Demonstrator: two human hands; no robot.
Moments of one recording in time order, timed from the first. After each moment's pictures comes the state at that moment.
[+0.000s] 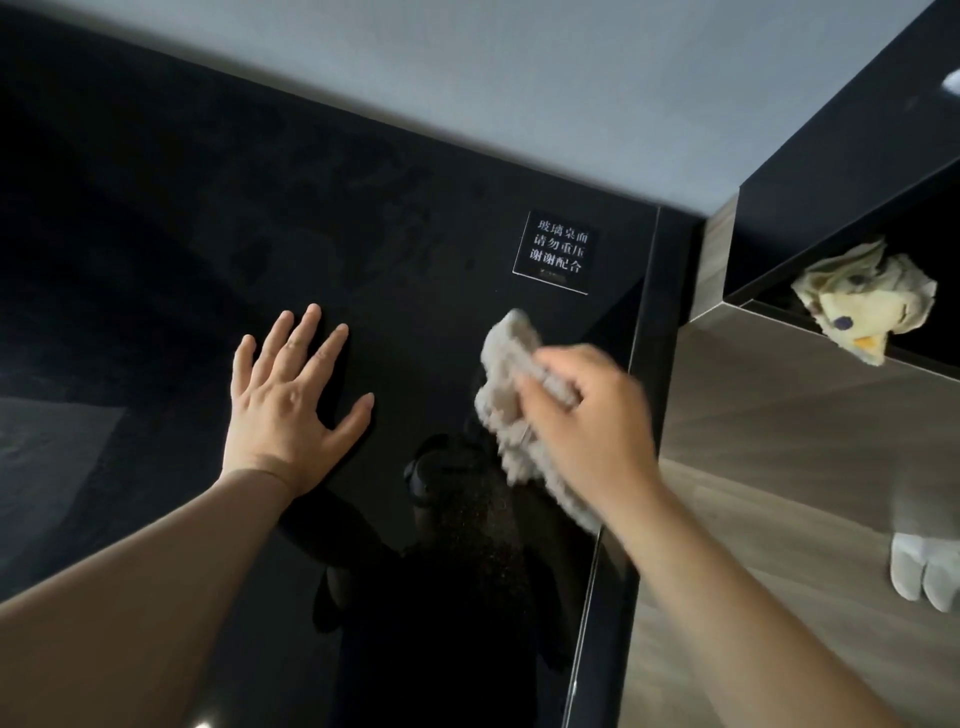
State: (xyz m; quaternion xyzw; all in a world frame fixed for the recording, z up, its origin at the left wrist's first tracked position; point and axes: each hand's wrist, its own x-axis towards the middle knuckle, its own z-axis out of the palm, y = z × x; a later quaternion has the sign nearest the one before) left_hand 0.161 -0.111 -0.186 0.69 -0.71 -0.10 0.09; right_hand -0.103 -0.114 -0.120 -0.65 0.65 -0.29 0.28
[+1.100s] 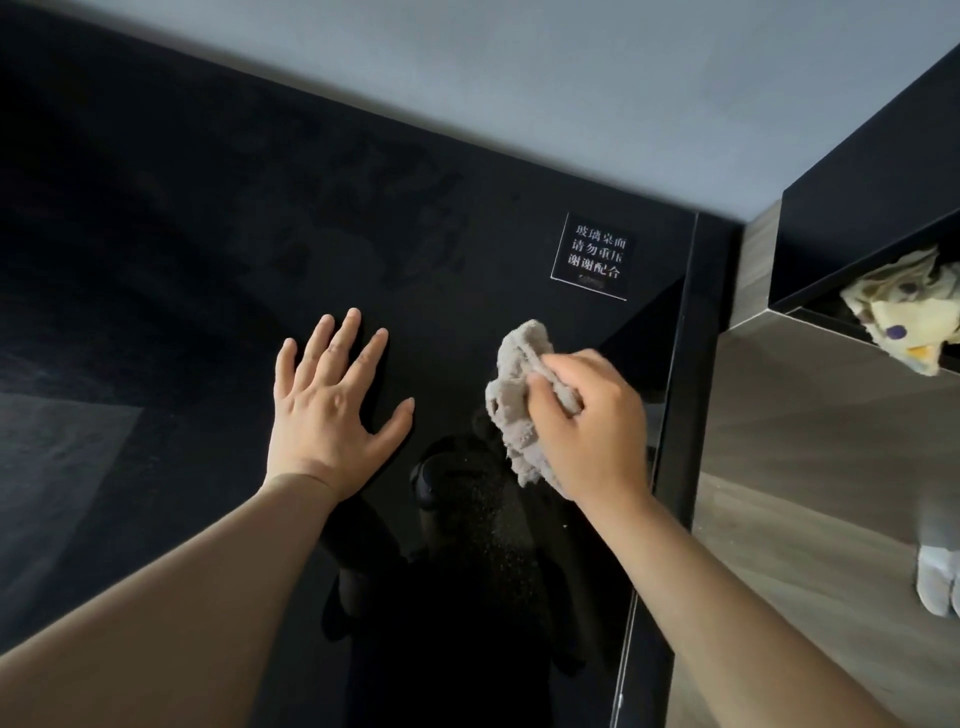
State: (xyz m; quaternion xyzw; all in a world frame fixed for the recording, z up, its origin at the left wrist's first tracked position) left_hand 0.163 -0.110 -0.186 0.70 -0.71 -0.10 0.09; right_hand -0.067 -0.117 -0.143 -0.66 0.64 -0.32 0.23
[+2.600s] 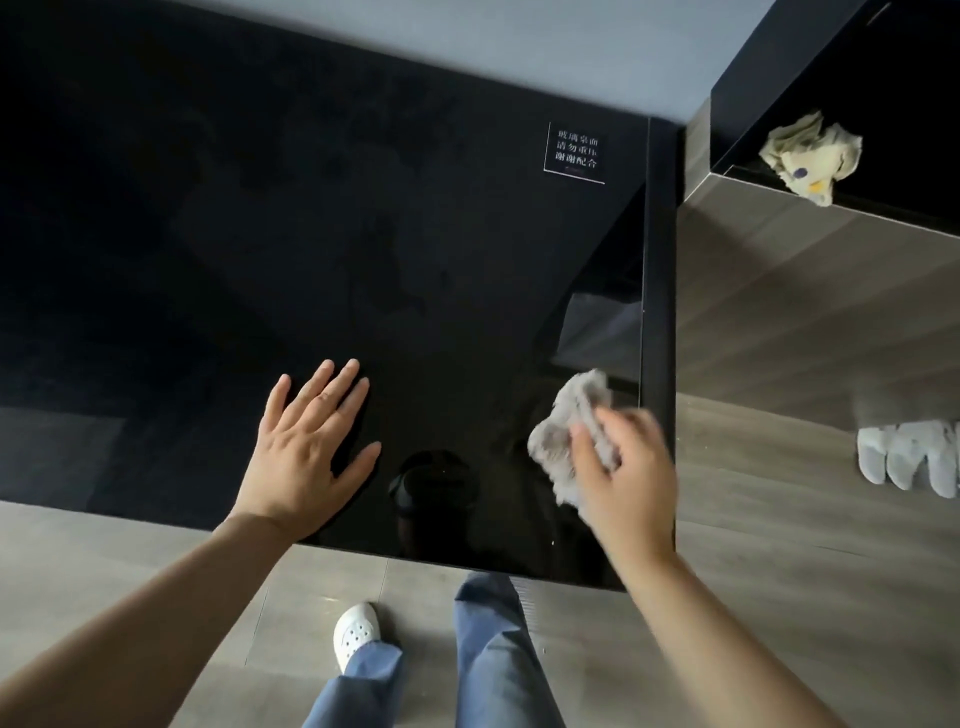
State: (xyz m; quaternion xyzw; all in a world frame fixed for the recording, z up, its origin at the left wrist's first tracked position) left_hand 0.263 0.062 -0.182 0.56 -0.81 -0.14 0.10; right_hand -0.037 0.110 -0.146 -0.55 0.76 -0.31 0.13
